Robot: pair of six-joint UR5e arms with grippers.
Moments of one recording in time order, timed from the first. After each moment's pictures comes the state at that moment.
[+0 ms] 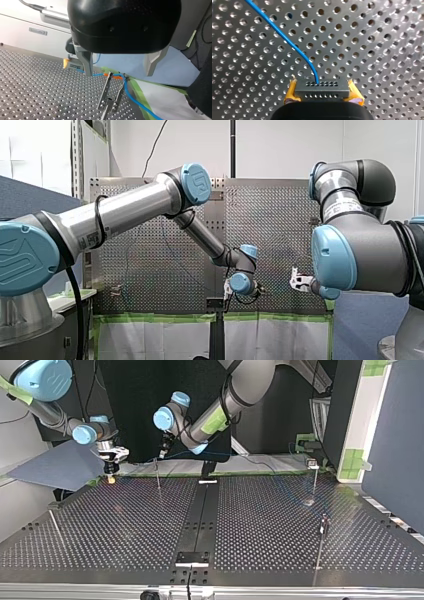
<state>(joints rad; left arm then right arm) -0.81 -2.68 -1.10 -2.81 -1.89 -1.69 1.58 -0.55 1.49 -0.91 1.14 1.68</state>
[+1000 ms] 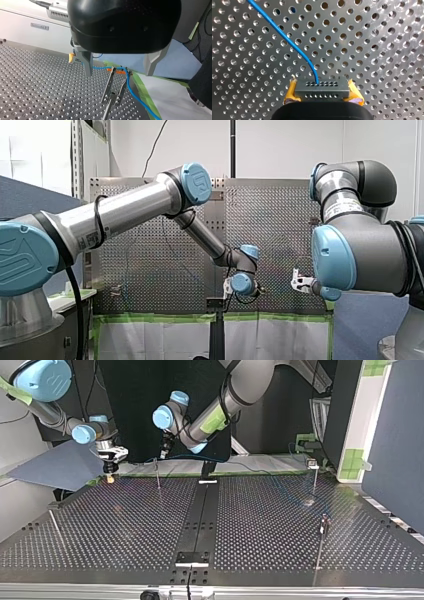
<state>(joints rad) -0.82 -2.68 -1.10 -2.80 -1.93 -1.68 1.57 -0.55 1.48 -0.91 1.15 1.68</state>
